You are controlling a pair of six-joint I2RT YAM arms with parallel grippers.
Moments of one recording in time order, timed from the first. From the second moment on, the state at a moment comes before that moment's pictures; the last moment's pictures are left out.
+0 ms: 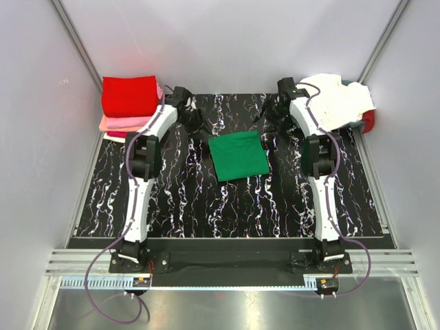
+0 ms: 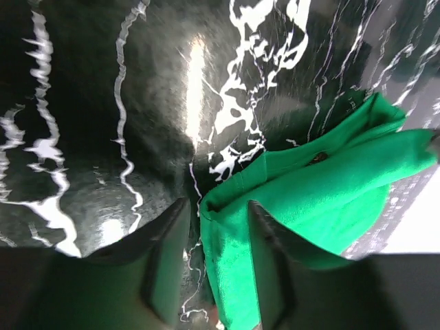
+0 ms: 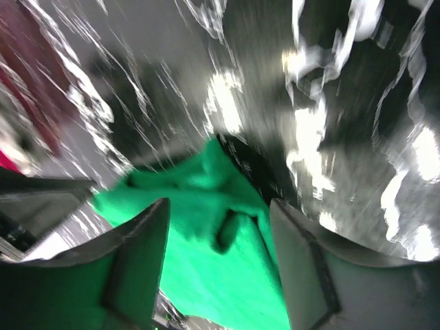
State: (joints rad) left arm -0.22 2.50 2.22 -0.83 0.48 -0.57; right arm 0.18 2.53 2.35 -0.94 -0.36 0.66
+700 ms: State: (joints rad) left arm -0.44 1.93 1.71 -0.62 0.43 -0.62; right arm 0.25 2.15 1.81 -0.61 -0.62 0.63
